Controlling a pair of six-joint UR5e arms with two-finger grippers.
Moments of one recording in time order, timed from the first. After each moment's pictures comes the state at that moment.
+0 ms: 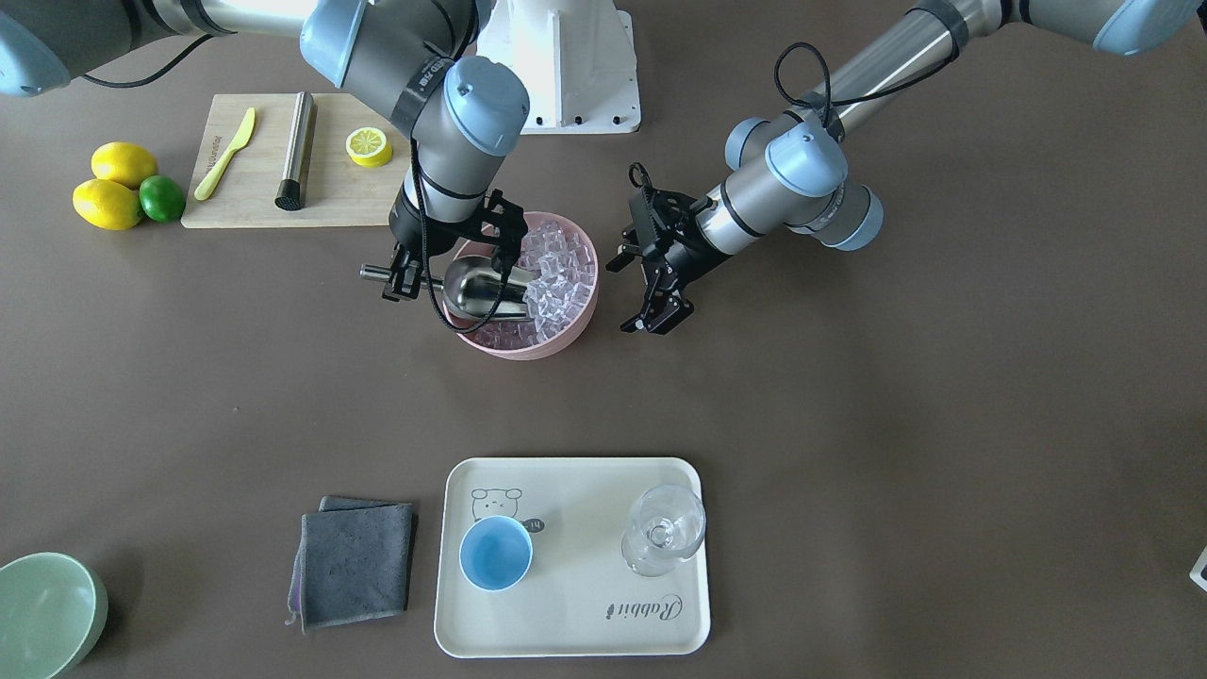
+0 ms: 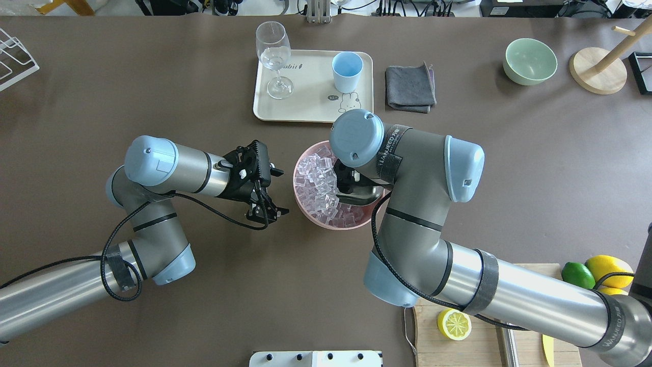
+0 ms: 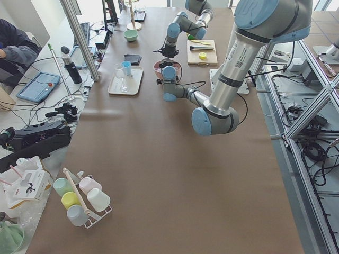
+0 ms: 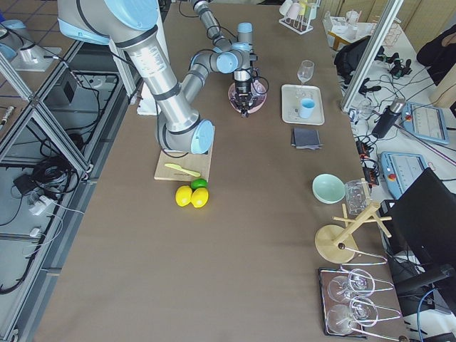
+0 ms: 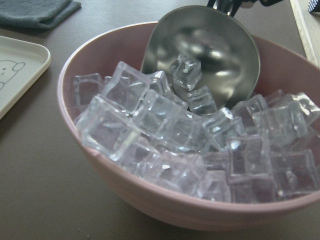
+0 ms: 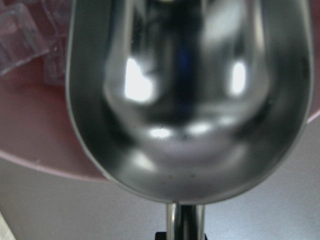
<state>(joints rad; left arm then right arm) -0.56 -2.12 -1.36 -2.70 -2.01 -0.15 0.49 -0.85 1.70 -2.04 1.63 -0.26</state>
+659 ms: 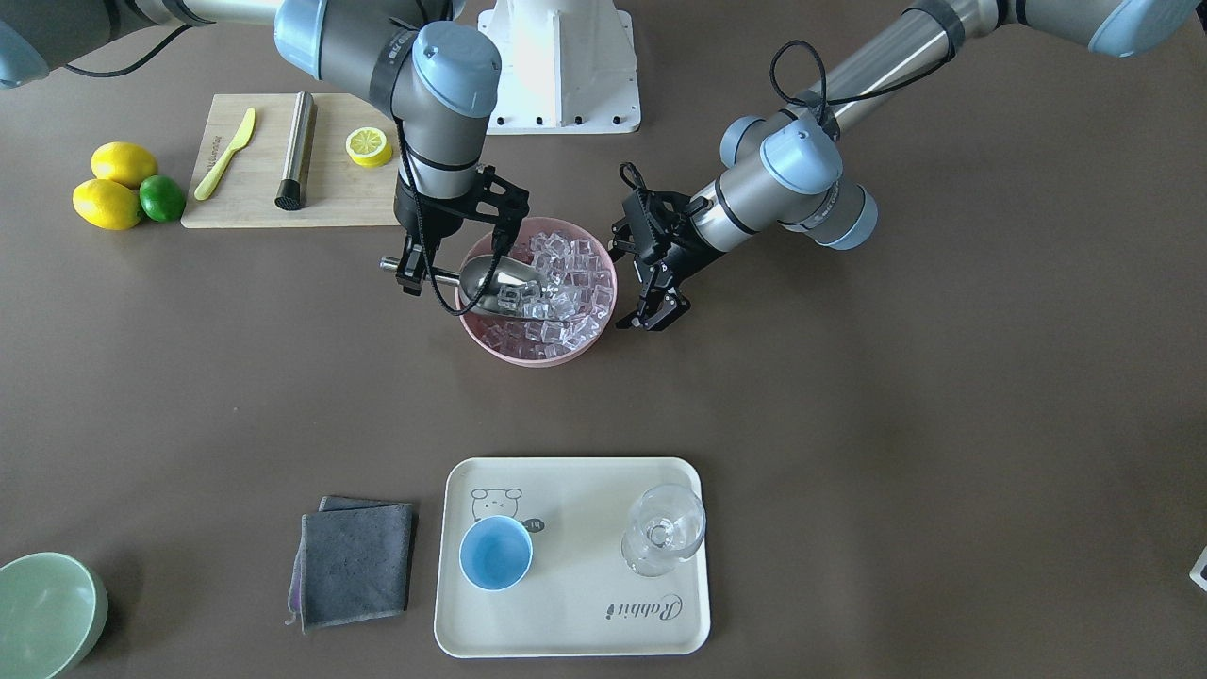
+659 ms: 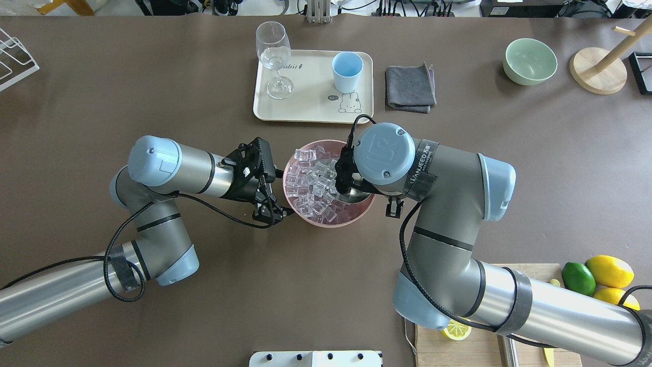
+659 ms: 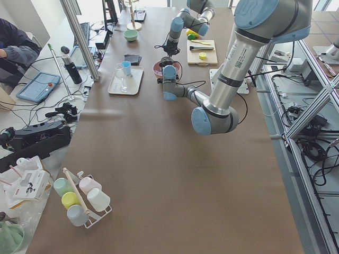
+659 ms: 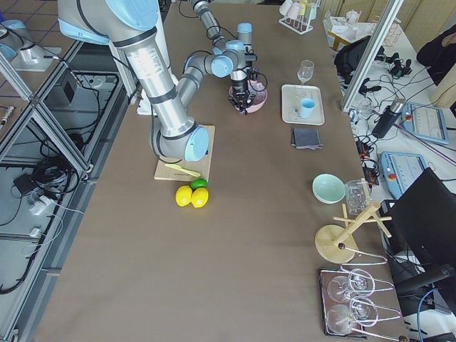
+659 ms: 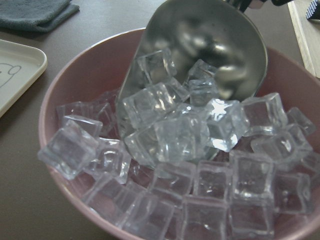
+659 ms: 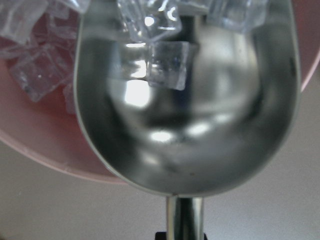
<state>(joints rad) -0.55 -2.13 -1.36 -2.70 -2.01 -0.16 0.48 -0.93 1.81 -1.93 1.63 -0.17</state>
